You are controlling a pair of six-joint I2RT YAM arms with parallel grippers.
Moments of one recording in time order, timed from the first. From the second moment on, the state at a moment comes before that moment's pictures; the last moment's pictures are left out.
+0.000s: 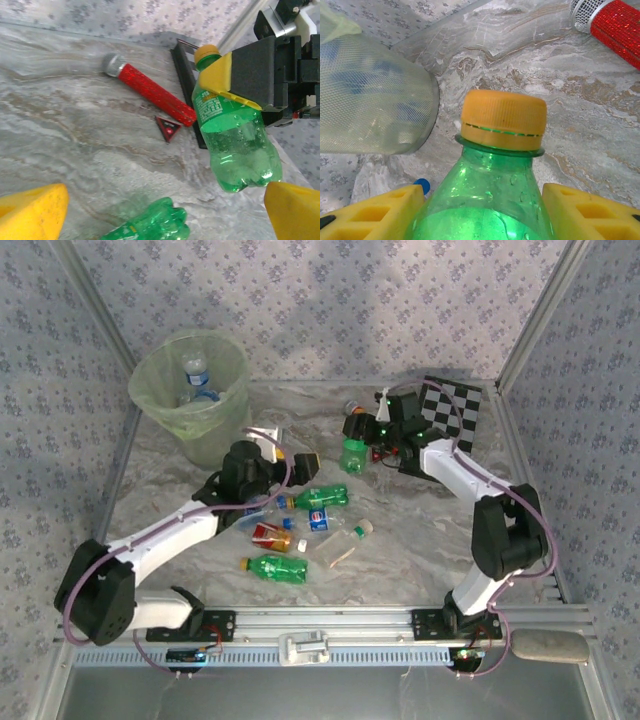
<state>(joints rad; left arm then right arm) -0.63 1.30 0.78 0.20 0.13 -0.51 0.36 1.64 1.23 -0.21 -0.34 0.60</state>
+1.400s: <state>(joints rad) -0.69 1.75 1.18 0.16 0.59 -0.50 0.37 1.51 1.10 -0.12 -0.37 0.61</state>
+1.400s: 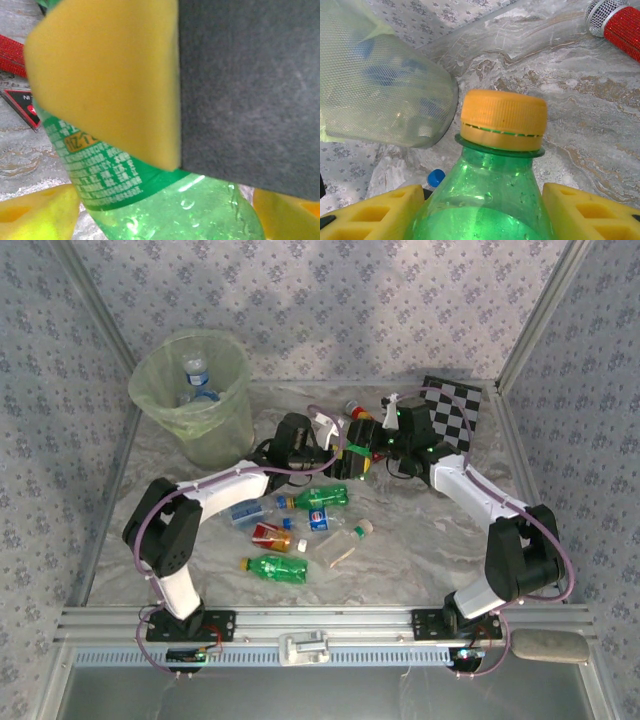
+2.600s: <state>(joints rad) -0.65 1.75 1.13 0.19 0.53 -0.56 0.31 1.38 1.03 -0.09 -0.30 0.62</state>
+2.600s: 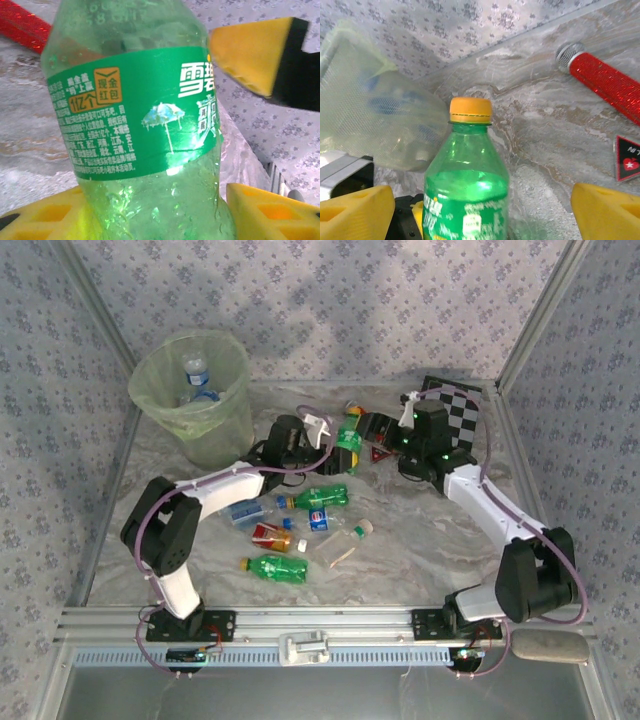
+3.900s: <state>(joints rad) -0.08 1.47 1.63 -0.52 0.03 -0.14 0.25 1.33 0.90 -0.13 -0.28 0.61</state>
